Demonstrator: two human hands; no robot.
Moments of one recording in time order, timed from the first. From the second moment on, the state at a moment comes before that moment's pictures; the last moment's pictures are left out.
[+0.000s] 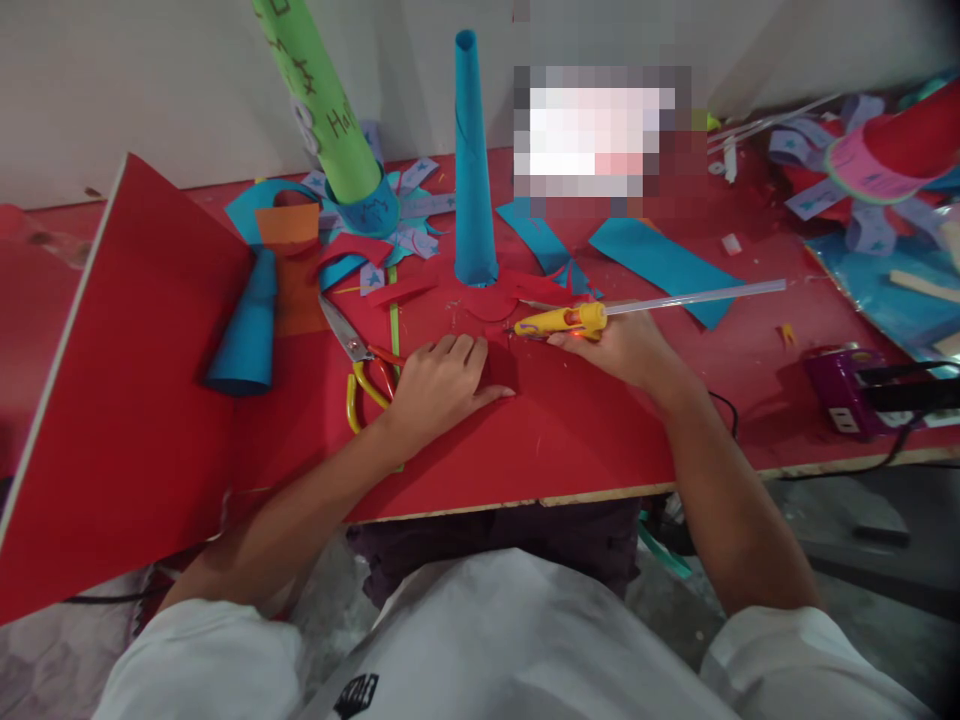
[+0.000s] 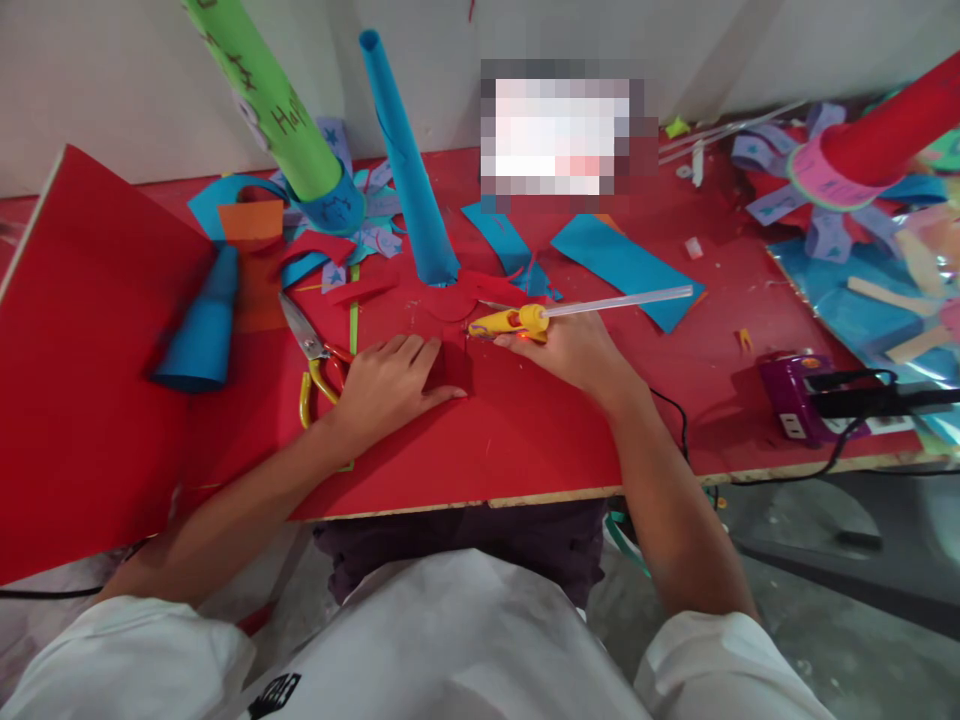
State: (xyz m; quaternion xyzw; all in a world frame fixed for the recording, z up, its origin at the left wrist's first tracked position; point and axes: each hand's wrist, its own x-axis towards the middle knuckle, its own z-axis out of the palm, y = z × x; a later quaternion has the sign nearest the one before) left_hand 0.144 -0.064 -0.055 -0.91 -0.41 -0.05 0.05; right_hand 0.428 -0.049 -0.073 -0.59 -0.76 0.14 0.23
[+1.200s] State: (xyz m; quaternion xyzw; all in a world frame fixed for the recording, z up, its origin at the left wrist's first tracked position) left_hand 0.146 -0.063 -0.051 -0.90 -0.44 0.00 0.00; right_hand 0.429 -0.048 -0.072 -0.58 -0.77 0.14 0.22
